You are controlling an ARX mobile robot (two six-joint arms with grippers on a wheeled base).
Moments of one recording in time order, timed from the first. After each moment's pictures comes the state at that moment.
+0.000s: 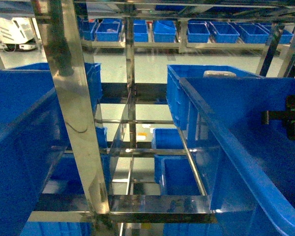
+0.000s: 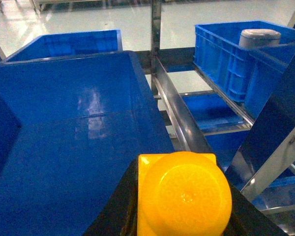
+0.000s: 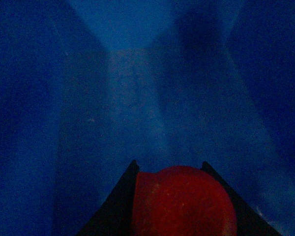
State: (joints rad) left arm 0.00 0.80 0.40 0.11 0.10 0.05; right arm 0.18 1.68 0.85 0.13 0.24 0.13
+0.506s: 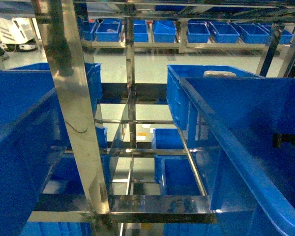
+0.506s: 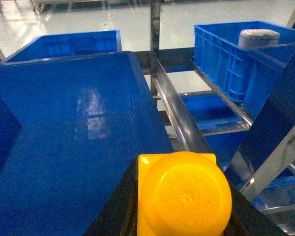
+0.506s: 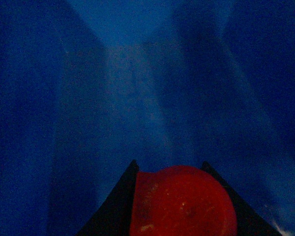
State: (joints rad) left arm 0.00 0.80 0.40 0.11 0.10 0.05; right arm 0.16 1.64 0.68 0.31 0.23 0.16
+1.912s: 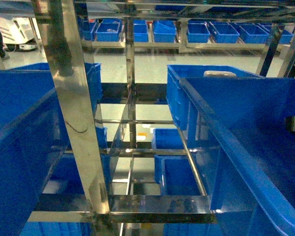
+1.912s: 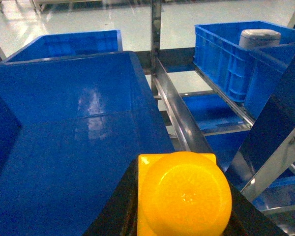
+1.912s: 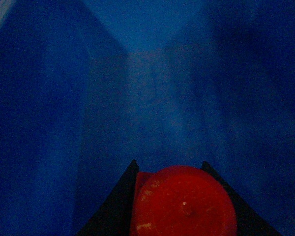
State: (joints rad) left arm 0.00 0.80 0.40 0.11 0.10 0.05; right arm 0.09 1.61 0.71 0.28 0.03 0.17
